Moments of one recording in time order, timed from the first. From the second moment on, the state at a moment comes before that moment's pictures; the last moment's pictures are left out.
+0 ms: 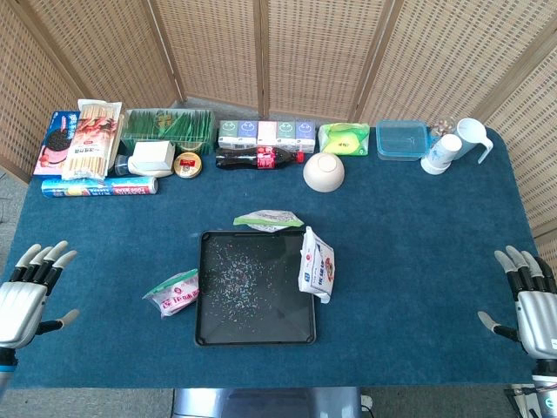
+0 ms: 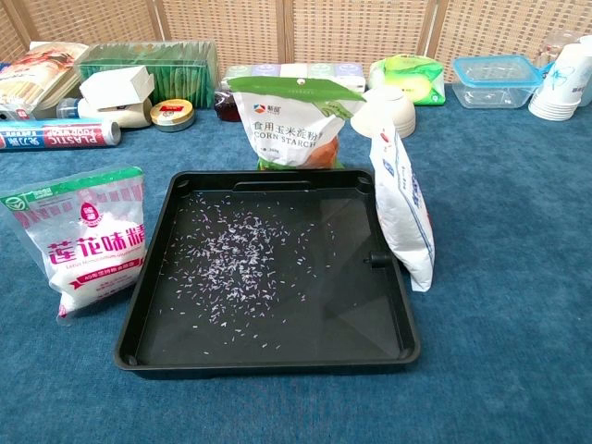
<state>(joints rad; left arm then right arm) -0.11 -1.08 0.01 -1.68 1.59 1.47 0.08 0.04 -1.06 0.08 -1.66 -1.50 1.52 0.00</state>
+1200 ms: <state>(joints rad) -0.19 -1.52 0.05 -1.42 1.60 1.31 -0.30 0.04 -1.04 0.07 -1.67 -1.50 1.52 0.07</state>
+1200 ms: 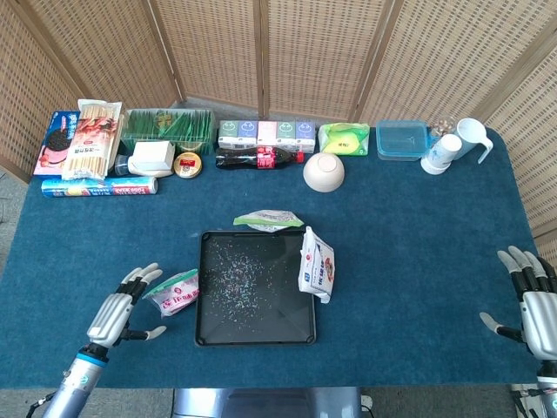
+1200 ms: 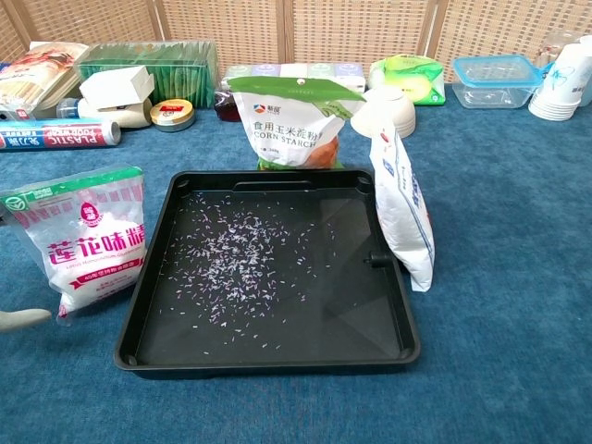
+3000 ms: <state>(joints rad) -0.32 -1.53 -0.02 -1.36 1.69 1.35 -0.24 0.05 -1.05 0.08 -1.65 -1.48 1.50 0.06</state>
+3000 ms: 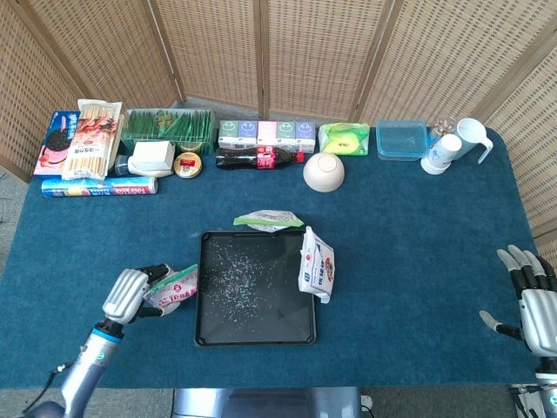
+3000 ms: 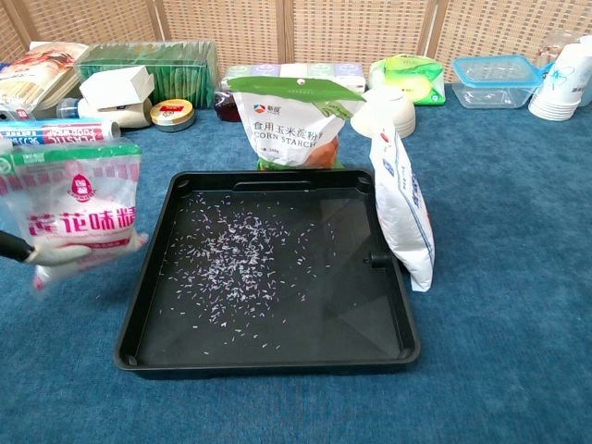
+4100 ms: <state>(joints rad) -0.69 -1.28 -0.02 -1.37 2.08 1.18 0.45 0.05 -1.06 0.08 -1.66 -1.48 1.49 0.03</state>
